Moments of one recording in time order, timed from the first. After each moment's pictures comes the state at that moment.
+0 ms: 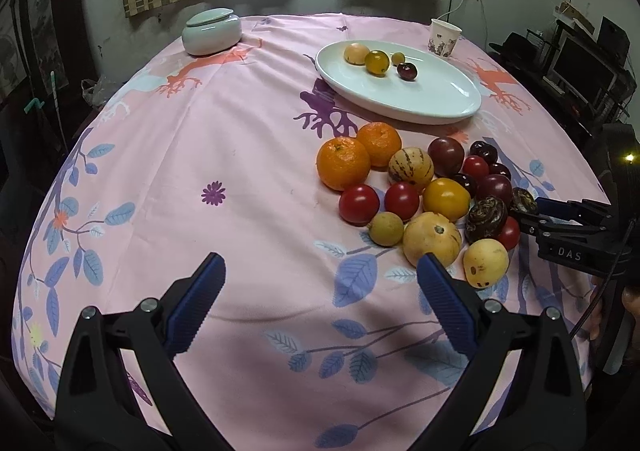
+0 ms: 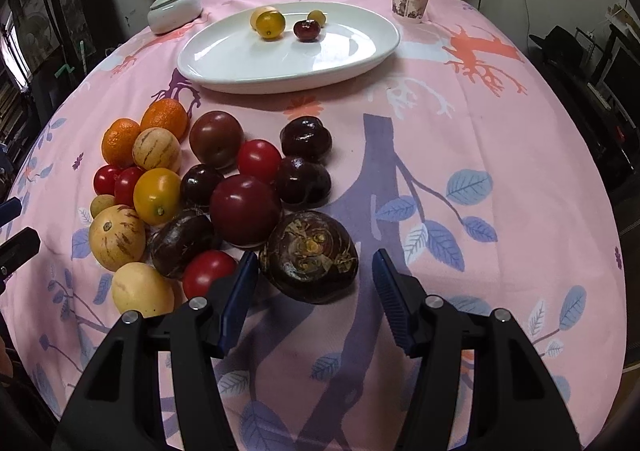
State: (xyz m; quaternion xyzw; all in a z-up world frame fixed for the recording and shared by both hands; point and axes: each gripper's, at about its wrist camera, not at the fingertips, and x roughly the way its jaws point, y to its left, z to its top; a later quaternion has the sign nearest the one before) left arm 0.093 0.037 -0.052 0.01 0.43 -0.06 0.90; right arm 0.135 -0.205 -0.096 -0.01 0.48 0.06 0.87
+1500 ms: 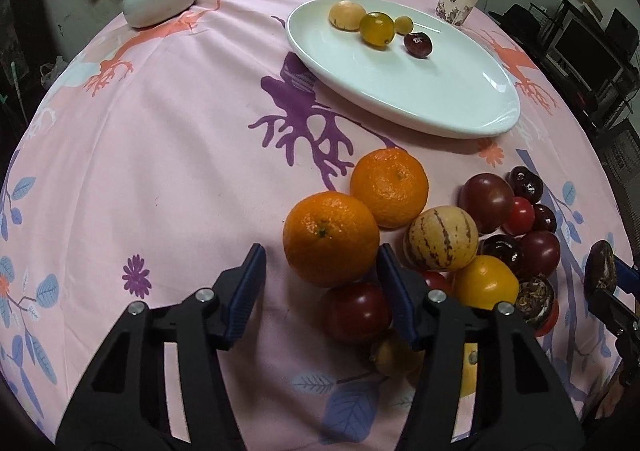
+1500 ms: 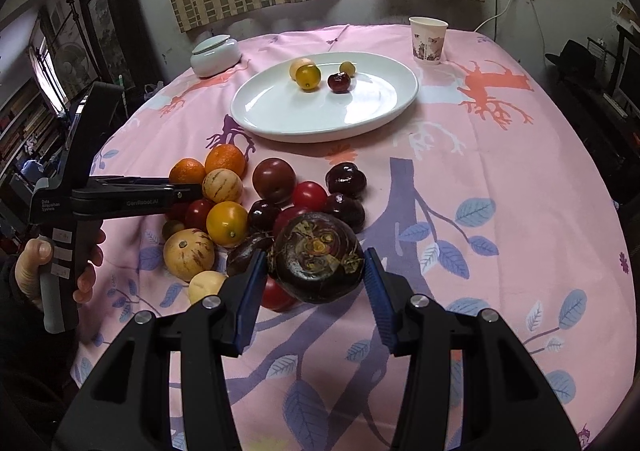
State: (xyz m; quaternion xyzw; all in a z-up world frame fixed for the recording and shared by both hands) left arm 0.210 0.016 -0.093 0.00 0.51 -0.10 0.86; right arm 0.104 -0.207 -0.057 0.03 0.42 0.12 0.90
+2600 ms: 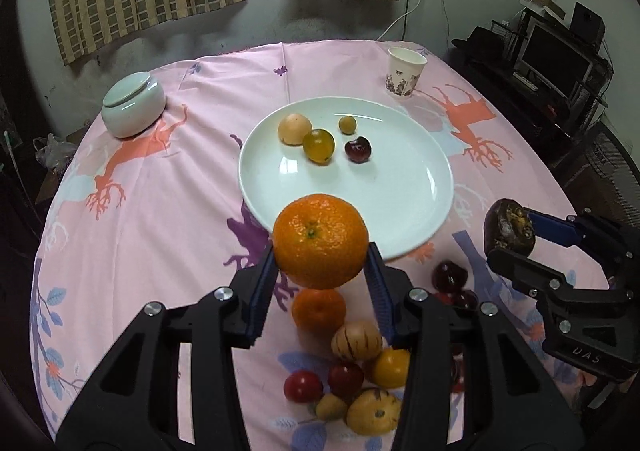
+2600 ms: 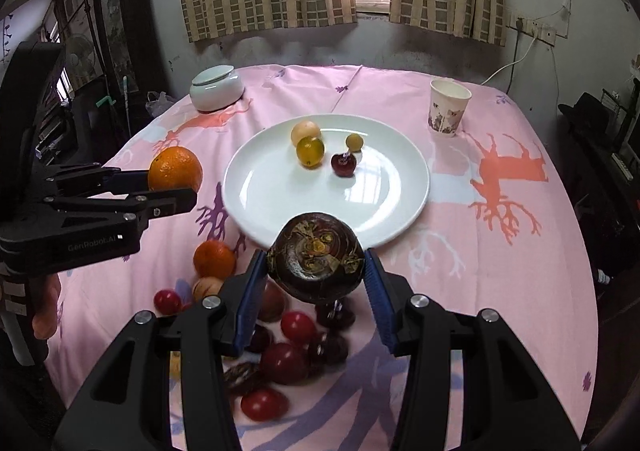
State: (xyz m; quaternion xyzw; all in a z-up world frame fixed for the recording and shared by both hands) left arm 0.246 -0.033 0.007 0.05 0.44 -0.13 0.89; right arm 0.198 -0.196 -0.001 -0.02 0.39 0.13 0.91
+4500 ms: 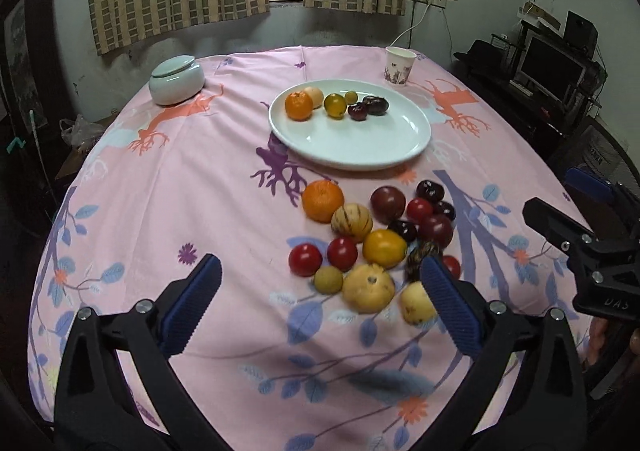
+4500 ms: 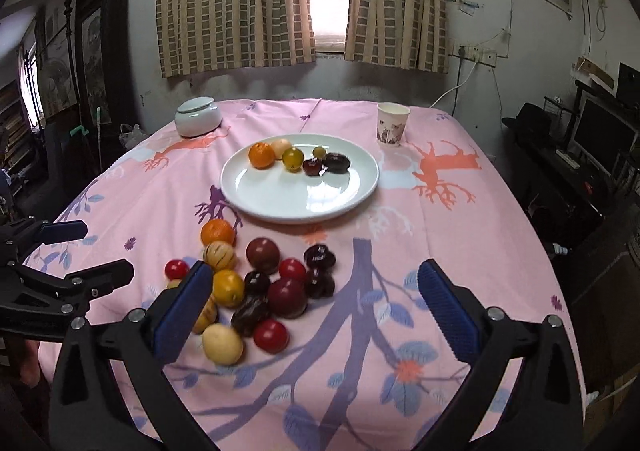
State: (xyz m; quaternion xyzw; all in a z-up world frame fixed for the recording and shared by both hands) left arm 0.090 0.006 -0.005 0.04 0.40 -0.10 0.91; right arm 0.066 -0.193 0.002 -0.01 0.32 0.05 0.95
